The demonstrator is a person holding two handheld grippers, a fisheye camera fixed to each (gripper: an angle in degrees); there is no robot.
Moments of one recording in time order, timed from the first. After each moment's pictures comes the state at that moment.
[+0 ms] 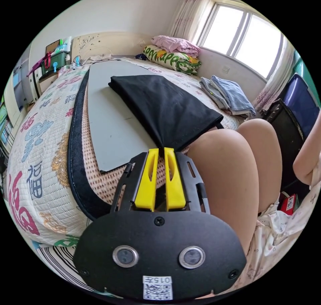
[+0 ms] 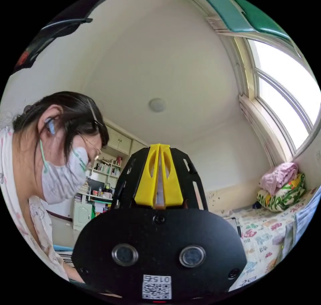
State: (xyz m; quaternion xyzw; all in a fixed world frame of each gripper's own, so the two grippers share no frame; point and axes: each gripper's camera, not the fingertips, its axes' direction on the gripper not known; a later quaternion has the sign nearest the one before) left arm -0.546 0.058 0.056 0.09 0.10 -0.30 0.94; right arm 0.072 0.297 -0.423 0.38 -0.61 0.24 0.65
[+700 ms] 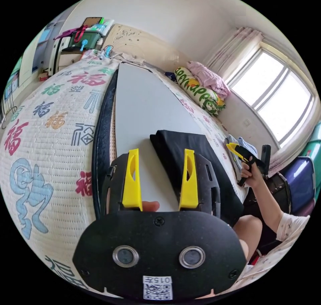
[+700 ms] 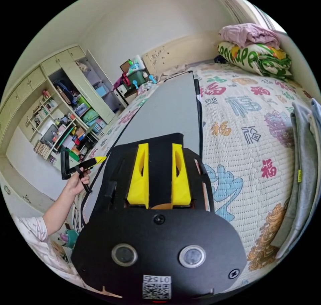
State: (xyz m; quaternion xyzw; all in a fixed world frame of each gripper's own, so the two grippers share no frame) left arm -0.710 -0.059 0.080 0.16 0.13 -0.45 0.87; right arm -0.417 0.219 0.049 -0.27 -0.59 0.05 0.76
